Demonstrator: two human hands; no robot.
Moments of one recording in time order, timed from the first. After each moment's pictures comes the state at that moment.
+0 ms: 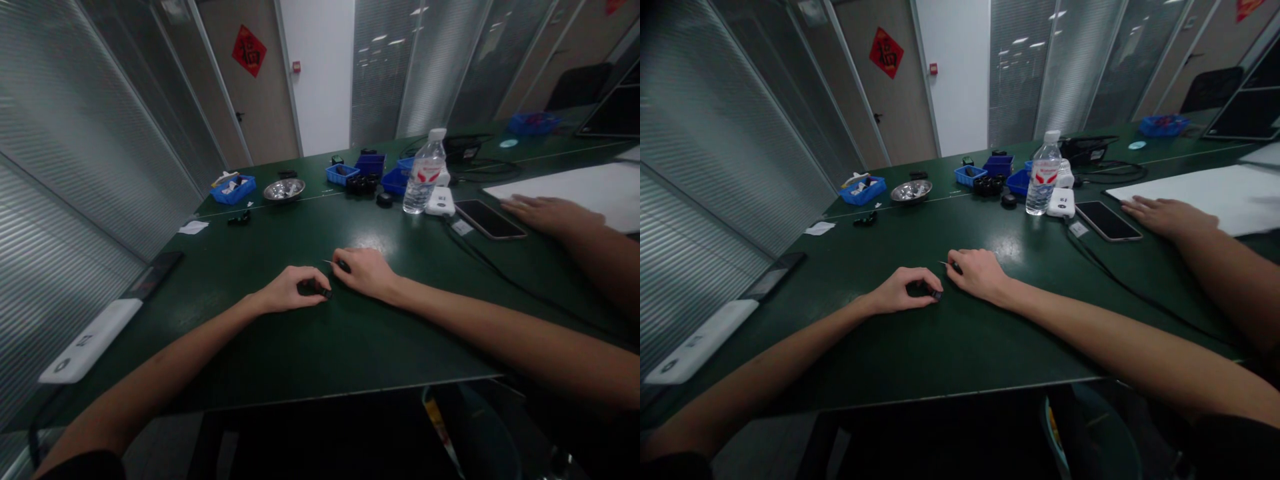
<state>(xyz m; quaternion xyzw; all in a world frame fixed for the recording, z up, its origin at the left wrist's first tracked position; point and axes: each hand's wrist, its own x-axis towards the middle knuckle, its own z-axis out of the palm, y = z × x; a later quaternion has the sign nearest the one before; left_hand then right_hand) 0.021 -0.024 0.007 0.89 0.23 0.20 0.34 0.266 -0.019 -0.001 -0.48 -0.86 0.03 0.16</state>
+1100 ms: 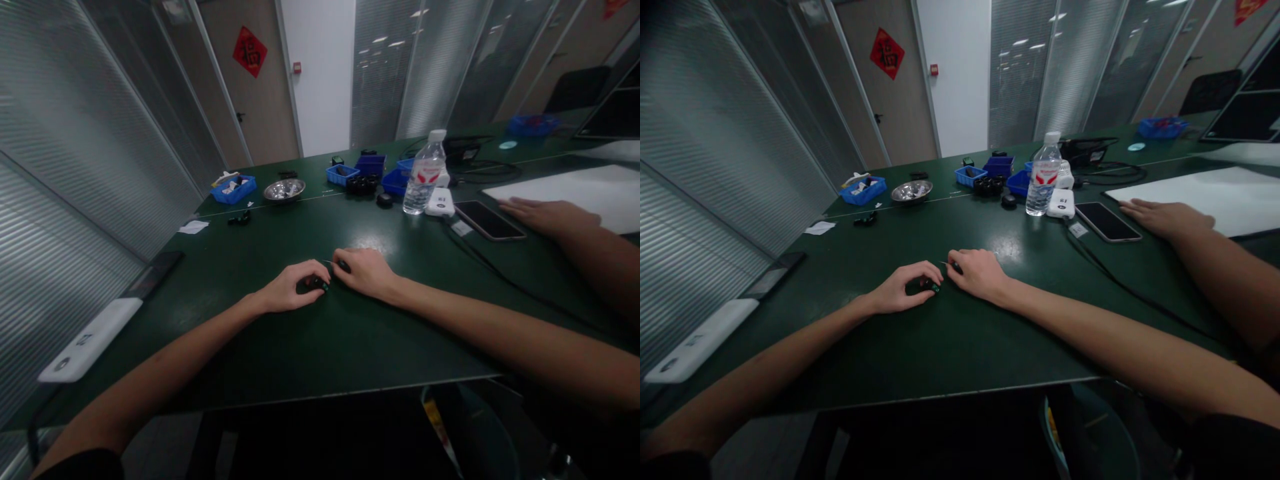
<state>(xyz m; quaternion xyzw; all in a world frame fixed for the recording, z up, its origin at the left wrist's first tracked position) 0.022 -0.026 0.007 0.89 0.23 0.23 0.32 0.267 -0.020 -0.003 -0.48 -0.86 0.02 0.17</state>
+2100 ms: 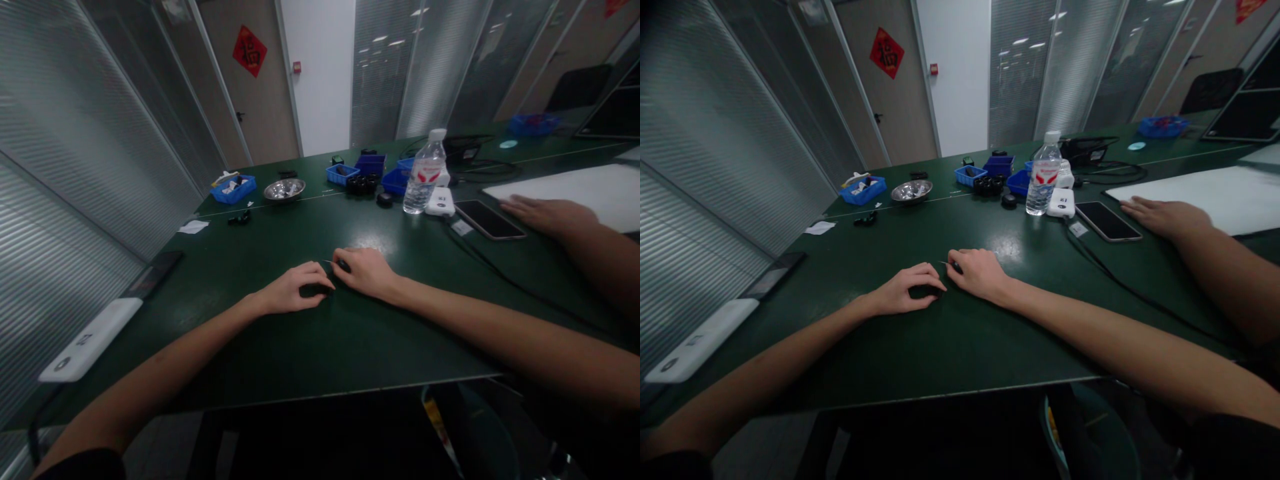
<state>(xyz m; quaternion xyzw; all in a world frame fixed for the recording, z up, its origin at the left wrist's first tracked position) 0.024 -0.025 0.007 0.92 0.21 0.19 0.27 0.267 -0.020 0.002 -0.48 -0.86 0.04 0.16</state>
